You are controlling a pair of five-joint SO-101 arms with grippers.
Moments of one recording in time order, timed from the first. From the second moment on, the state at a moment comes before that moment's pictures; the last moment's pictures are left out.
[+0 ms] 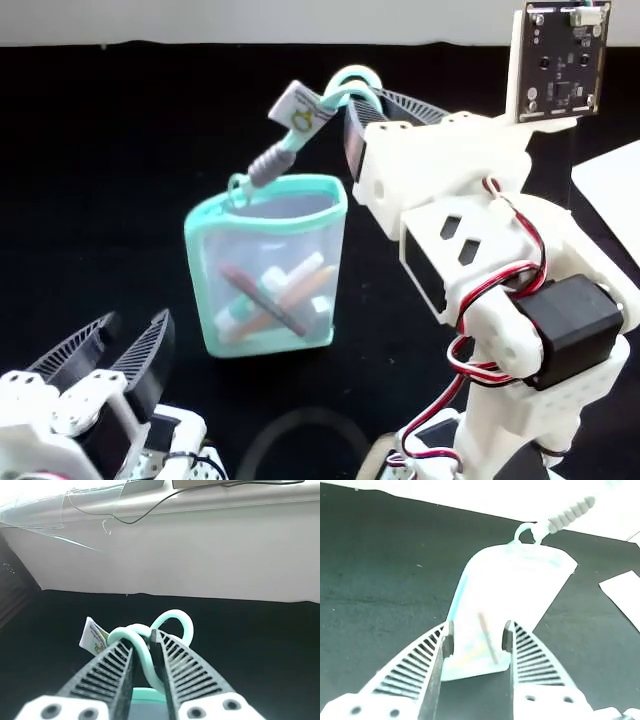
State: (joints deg) left arm 5.0 -73.2 0.7 101.8 -15.9; right arm -29.5 -24.5 -39.3 85.0 -12.9
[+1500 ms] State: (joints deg) left arm 10.6 -73.8 10.9 101.8 -15.9; right arm -42.4 -25.5 -60.7 98.3 -4.5
